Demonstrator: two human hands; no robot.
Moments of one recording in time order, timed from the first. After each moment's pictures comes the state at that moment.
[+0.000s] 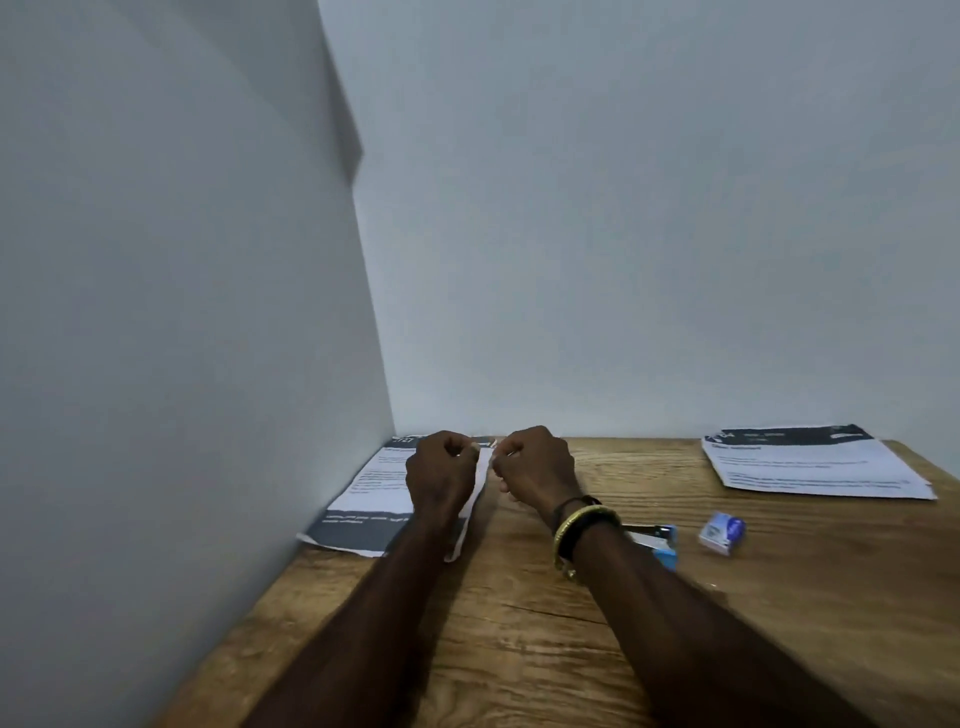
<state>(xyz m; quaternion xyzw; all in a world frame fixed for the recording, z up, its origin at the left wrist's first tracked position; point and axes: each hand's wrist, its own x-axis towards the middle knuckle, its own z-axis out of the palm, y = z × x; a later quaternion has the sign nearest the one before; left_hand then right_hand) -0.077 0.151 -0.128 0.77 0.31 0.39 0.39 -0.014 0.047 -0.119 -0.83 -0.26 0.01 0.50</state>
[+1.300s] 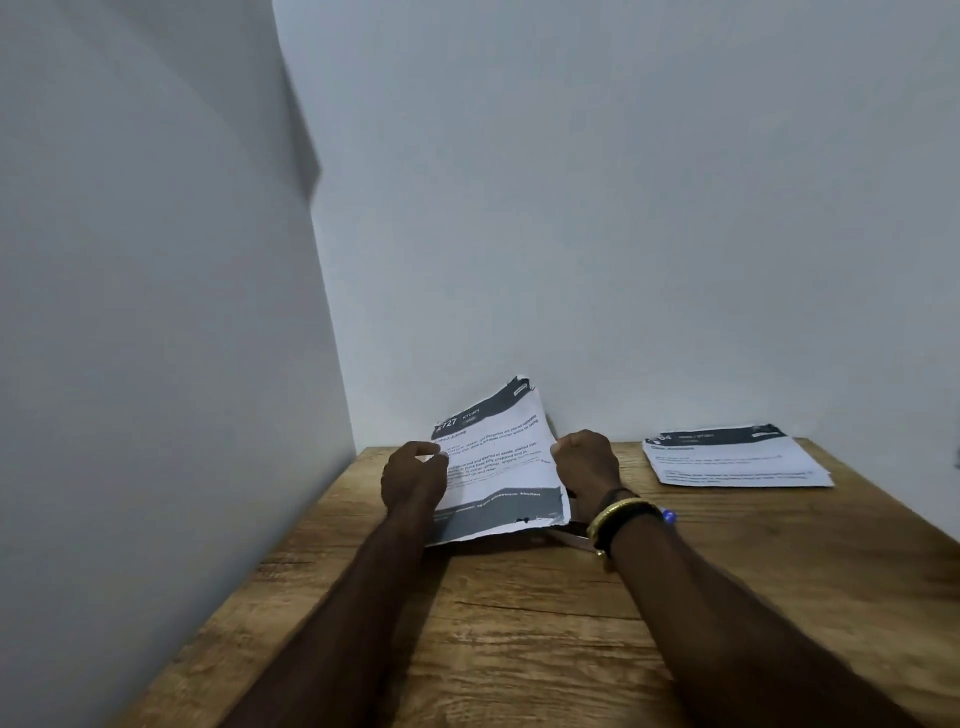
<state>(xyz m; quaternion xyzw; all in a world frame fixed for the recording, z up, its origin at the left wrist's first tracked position) -0.064 0.138 -0.126 0.73 0.36 0.35 0.47 0.038 -0.035 -0.121 -0.80 -0.08 0.01 0.59</state>
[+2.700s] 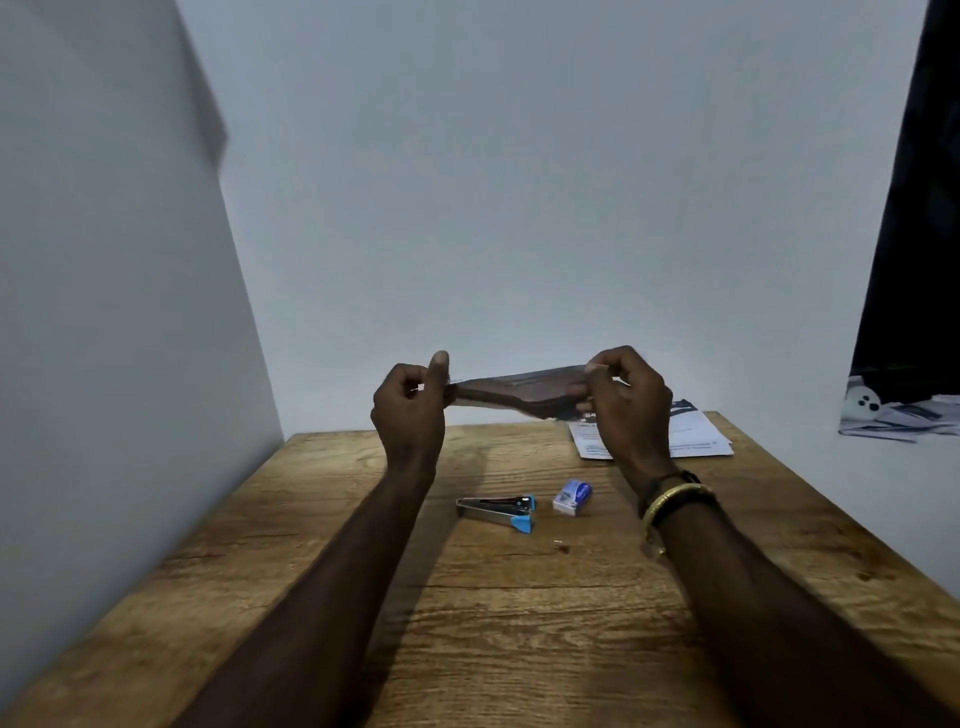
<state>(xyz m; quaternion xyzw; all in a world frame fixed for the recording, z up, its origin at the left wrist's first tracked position) -0.032 0.044 -0.090 0.64 0.11 0.50 0.57 0.051 -0.161 -0.097 -0.67 -0.23 -0.29 0.65</state>
